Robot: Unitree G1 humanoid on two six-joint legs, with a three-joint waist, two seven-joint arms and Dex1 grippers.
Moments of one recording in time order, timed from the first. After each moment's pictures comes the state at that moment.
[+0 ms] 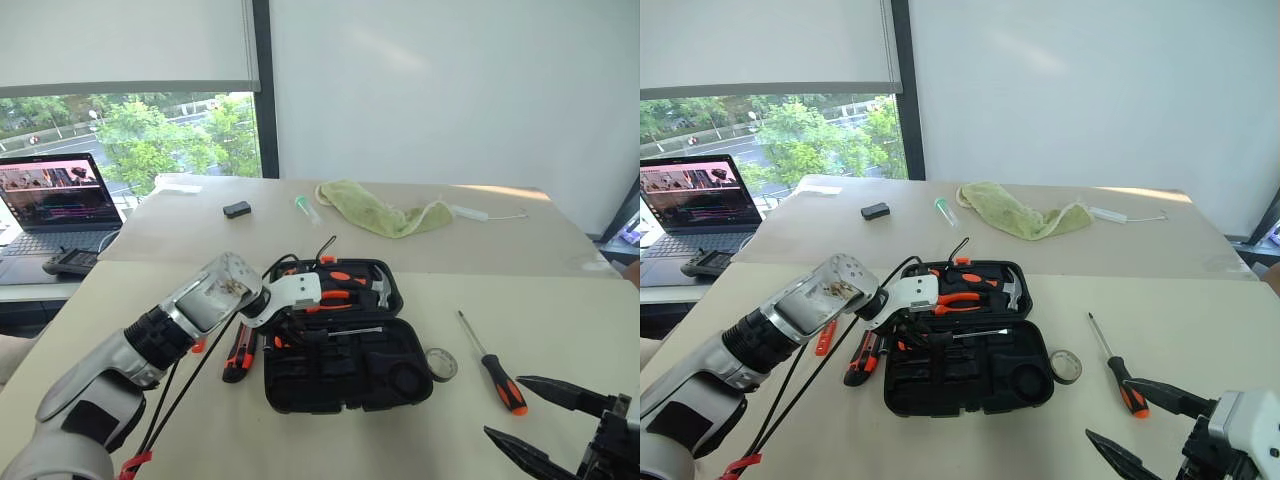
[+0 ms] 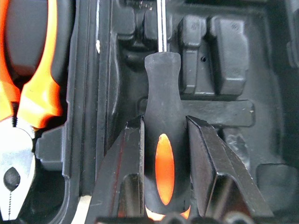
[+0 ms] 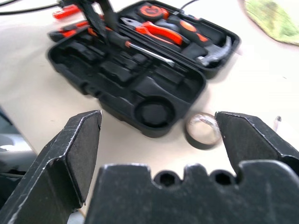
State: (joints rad) left arm -0.94 0.69 -0.68 0.04 -0.13 0.83 -1.23; right arm 0.84 -0.61 -0.88 -0.96 0.83 0.40 0.91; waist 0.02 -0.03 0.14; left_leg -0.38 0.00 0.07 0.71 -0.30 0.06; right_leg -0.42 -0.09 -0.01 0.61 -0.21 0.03
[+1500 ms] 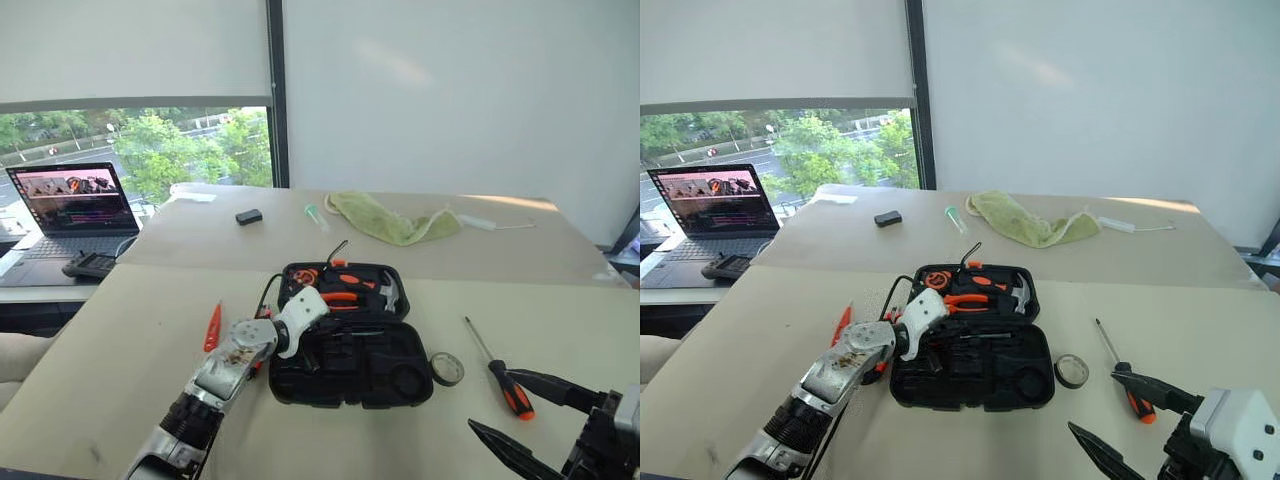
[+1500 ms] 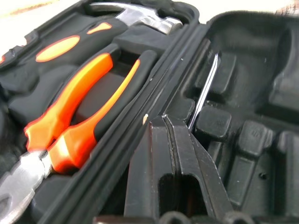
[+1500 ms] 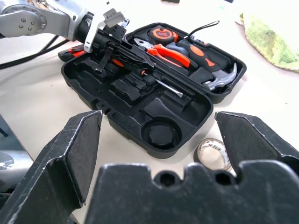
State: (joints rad) left arm -0.49 0.36 -0.40 0.08 0.00 0.35 -0.73; right arm 0.90 -0.69 -0.86 -1.03 0.89 0.37 0.71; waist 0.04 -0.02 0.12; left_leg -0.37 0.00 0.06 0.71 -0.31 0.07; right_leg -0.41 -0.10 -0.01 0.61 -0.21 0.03
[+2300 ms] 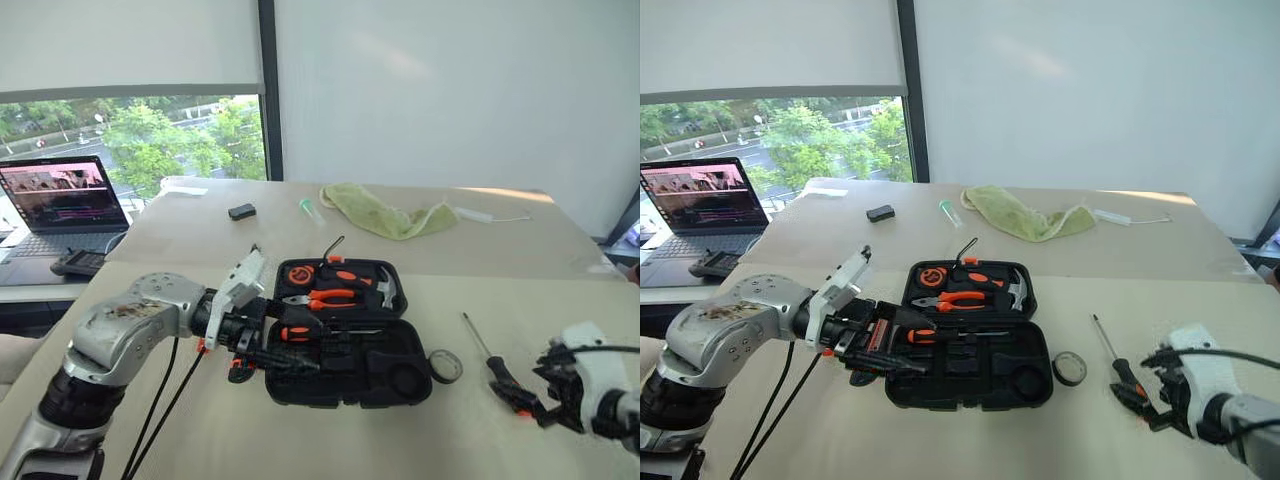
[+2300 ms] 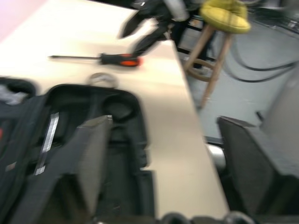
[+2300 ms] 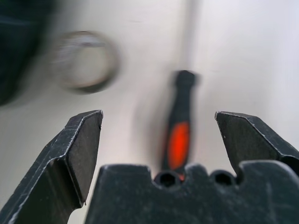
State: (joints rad) left arm -0.55 0.79 -0.09 -0.44 -0.77 0.86 -1.27; right arm 0.21 -1.00 -0.46 -0.52 0.89 1.17 0.25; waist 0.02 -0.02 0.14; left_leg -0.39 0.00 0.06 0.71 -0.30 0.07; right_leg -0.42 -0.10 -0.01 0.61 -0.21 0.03
